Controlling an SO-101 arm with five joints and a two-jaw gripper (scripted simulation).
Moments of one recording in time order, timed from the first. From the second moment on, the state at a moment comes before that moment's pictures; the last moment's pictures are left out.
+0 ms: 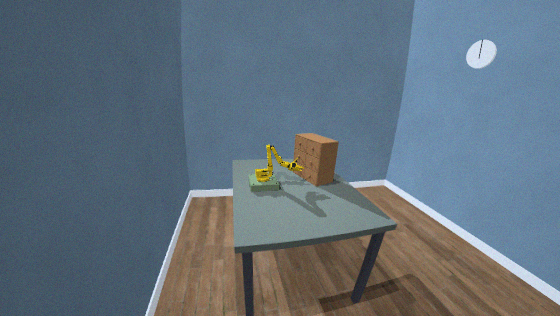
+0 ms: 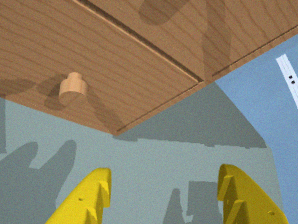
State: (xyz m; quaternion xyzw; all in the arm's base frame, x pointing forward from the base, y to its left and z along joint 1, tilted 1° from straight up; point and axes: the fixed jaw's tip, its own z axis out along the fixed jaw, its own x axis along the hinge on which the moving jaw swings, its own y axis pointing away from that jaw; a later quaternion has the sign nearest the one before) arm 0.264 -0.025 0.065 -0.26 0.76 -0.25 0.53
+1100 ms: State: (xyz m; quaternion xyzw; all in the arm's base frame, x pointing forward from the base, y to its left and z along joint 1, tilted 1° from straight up) arm 0.298 -0.018 0.021 -0.28 0.77 -0.24 0.53
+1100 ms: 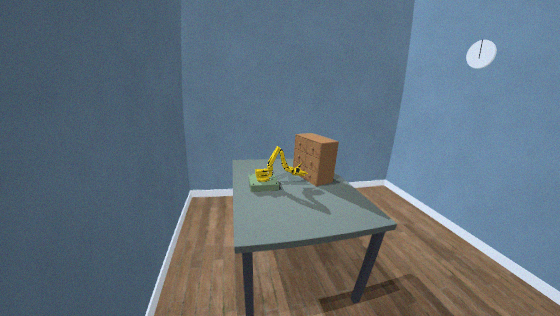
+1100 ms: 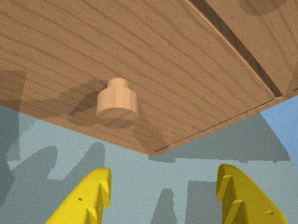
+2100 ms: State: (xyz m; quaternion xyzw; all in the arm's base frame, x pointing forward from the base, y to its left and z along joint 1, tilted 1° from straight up) arm 0.298 -0.016 0.018 -0.28 0.76 -0.24 0.53
